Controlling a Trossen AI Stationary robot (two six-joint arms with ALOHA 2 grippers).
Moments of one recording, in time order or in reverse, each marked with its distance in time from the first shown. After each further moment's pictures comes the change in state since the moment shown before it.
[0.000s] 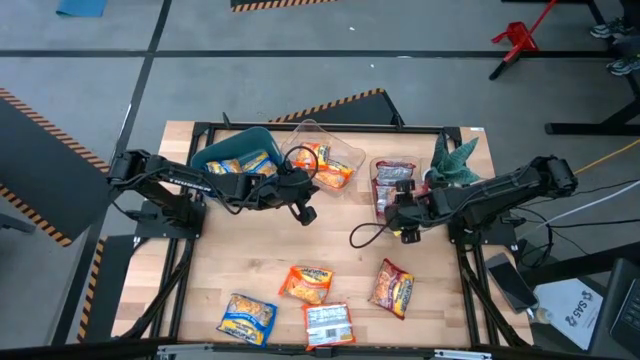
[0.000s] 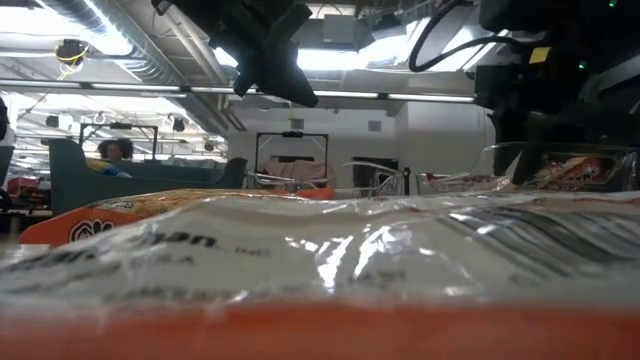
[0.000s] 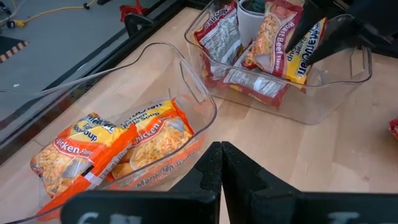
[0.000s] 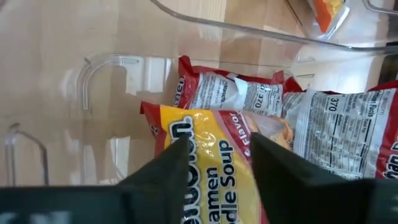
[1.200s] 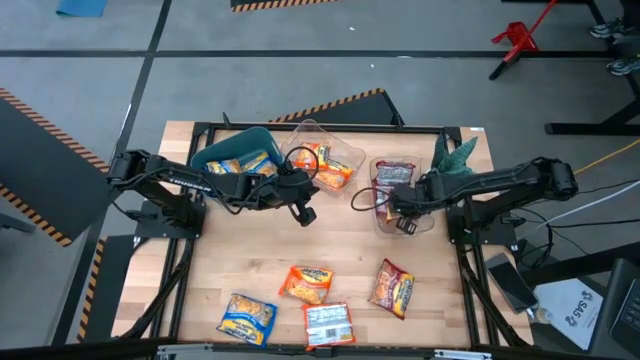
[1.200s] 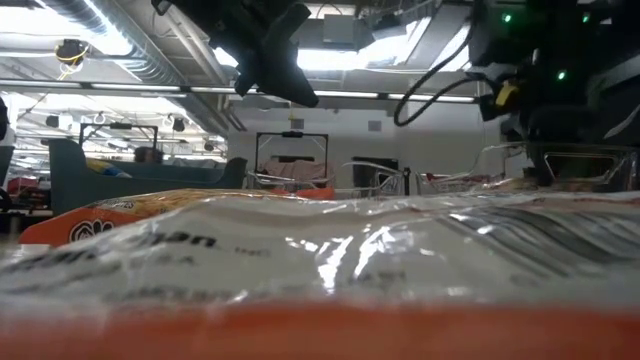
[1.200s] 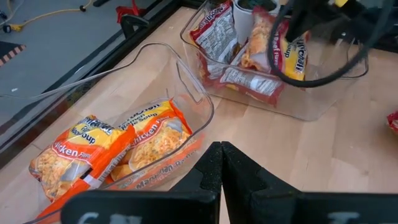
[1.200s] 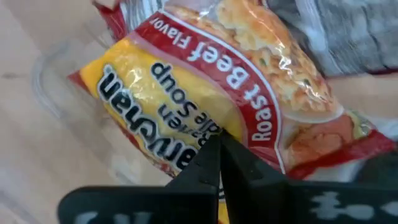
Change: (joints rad) left arm 0.000 0.000 0.000 0.000 0.012 0.025; right arm -0.173 0.001 0.014 -0.199 -0.160 0.547
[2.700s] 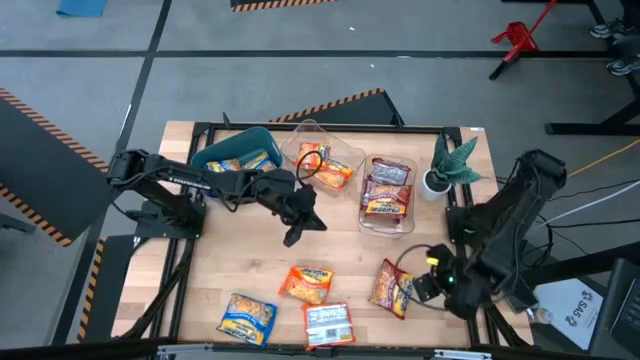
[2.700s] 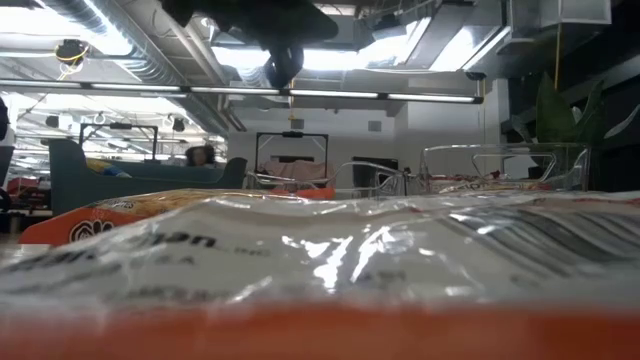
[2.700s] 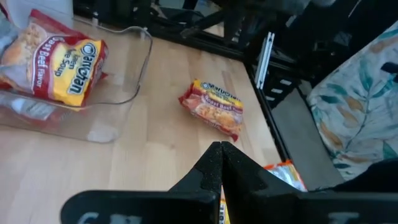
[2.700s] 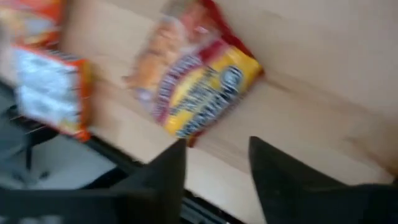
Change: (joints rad) left arm 0.020 -0.007 0.000 0.154 0.751 -0.036; right arm 0.945 0.036 0.201 0.097 -0.021 1.621
